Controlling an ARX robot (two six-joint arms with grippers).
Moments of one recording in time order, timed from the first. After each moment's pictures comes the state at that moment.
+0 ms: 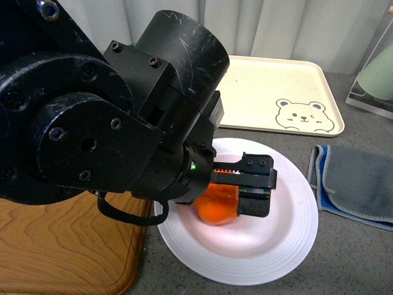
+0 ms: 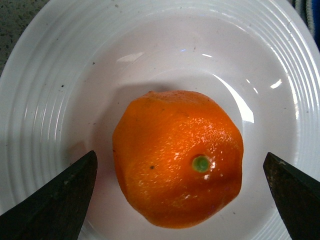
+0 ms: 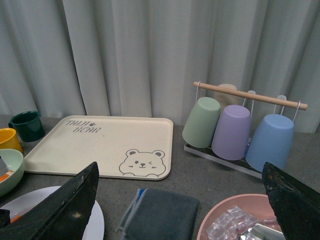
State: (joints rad) left arm -0.60 2.02 0.94 0.17 0.10 -0.38; right arm 0.00 0.00 0.01 0.00 0.00 0.00
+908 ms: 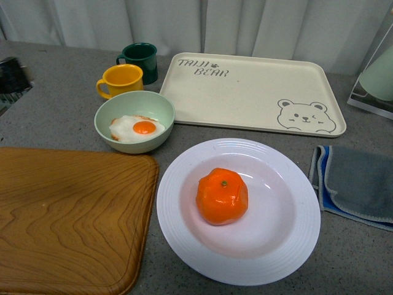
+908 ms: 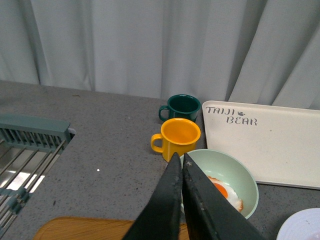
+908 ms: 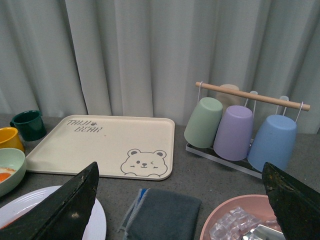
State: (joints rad) left arm -0.26 1.48 0.19 1.26 -0.26 -0.02; right arm 0.00 0.00 0.01 0.00 0.00 0.00
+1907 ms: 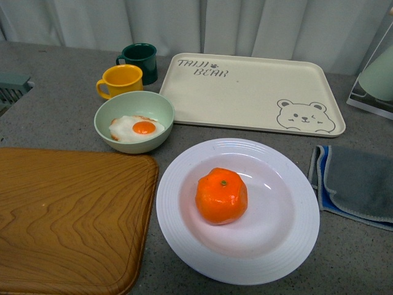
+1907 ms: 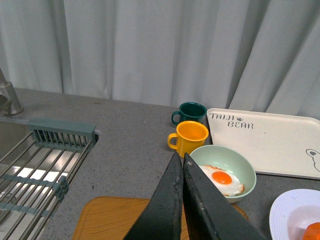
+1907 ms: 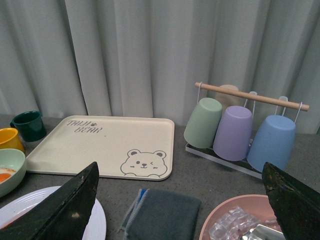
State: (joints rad) left arm 0.00 0.53 0.02 0.53 0.00 -0.01; right arm 0.00 0.00 0.01 0.00 0.00 0.00
